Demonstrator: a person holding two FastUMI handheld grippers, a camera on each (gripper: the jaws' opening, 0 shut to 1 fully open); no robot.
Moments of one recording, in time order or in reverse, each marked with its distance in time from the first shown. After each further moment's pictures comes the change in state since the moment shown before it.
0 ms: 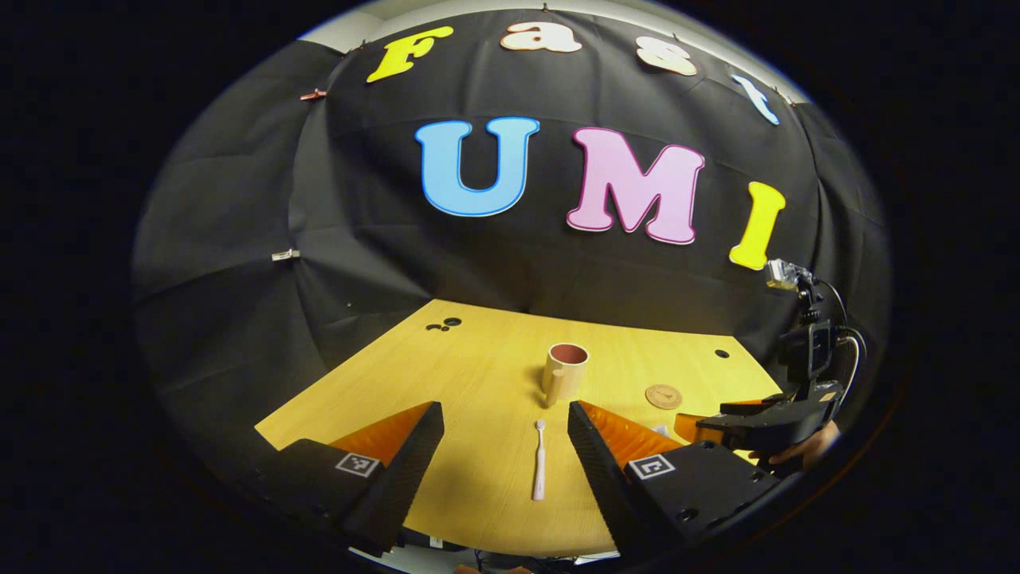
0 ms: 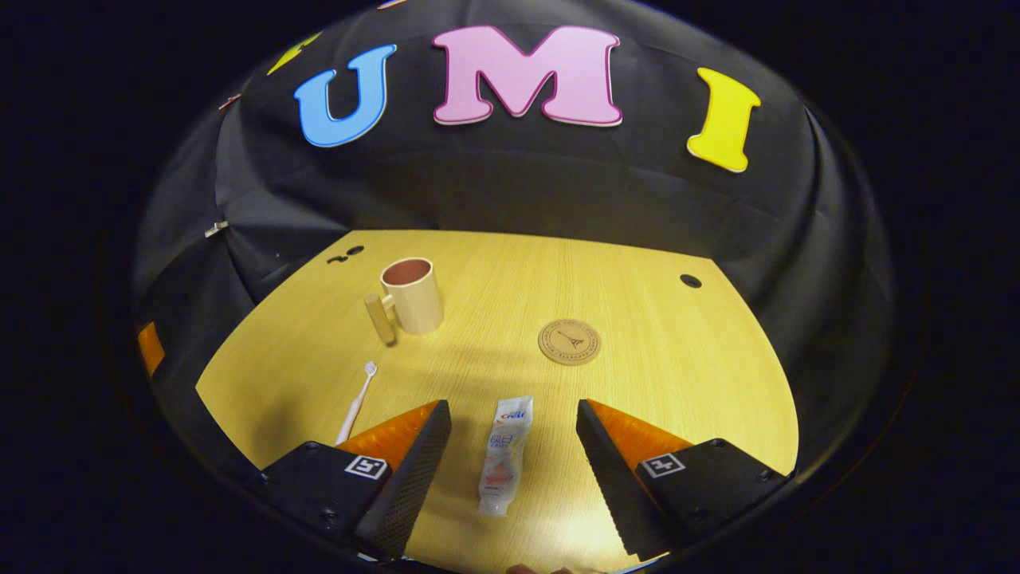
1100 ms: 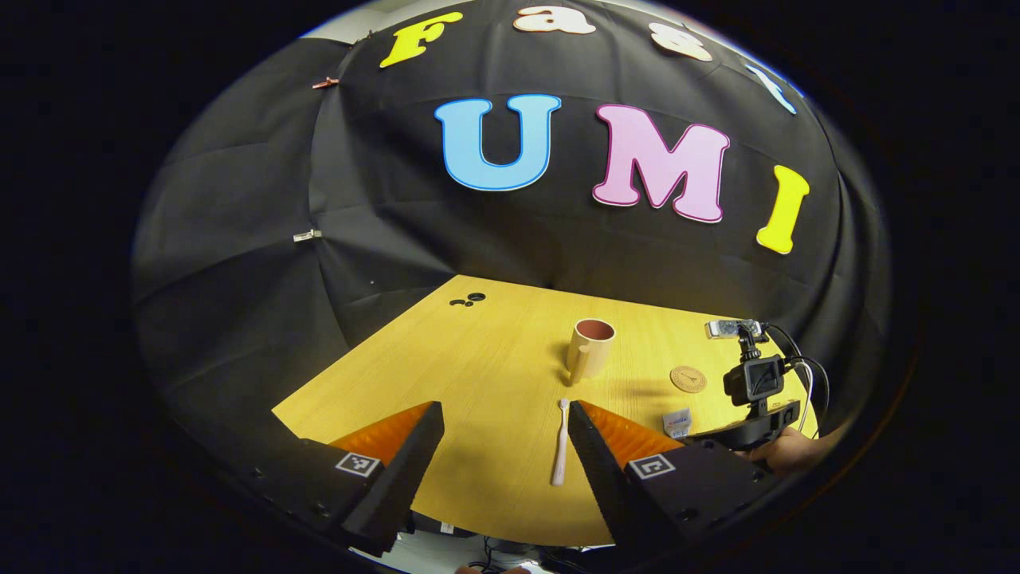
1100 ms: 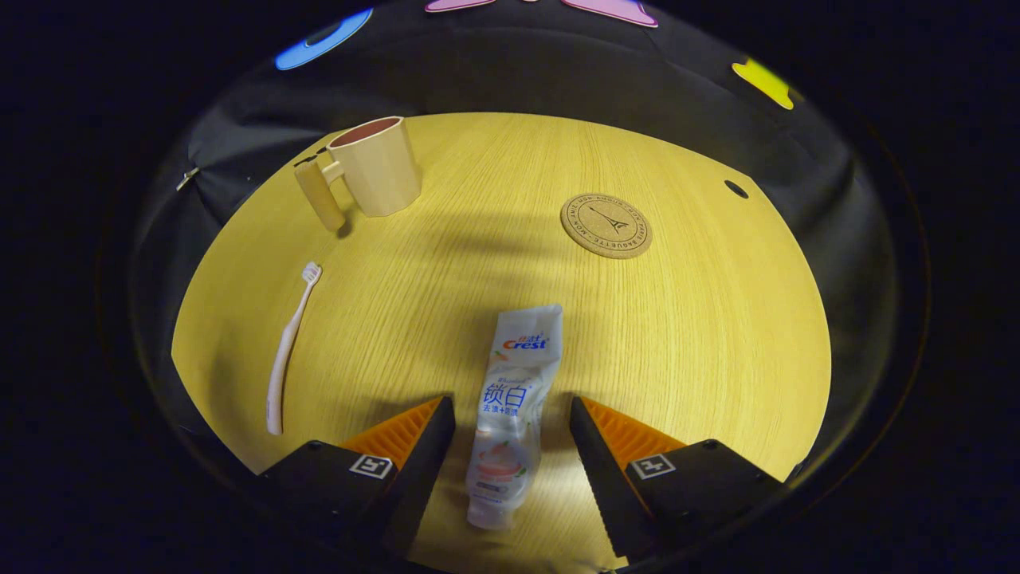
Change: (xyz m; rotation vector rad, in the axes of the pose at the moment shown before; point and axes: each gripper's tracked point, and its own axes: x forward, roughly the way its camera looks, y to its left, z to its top) left arm -0.001 0.012 -0.017 0.003 0.084 0.073; right arm 0.071 0.010 -0.096 -0.006 0.370 0.004
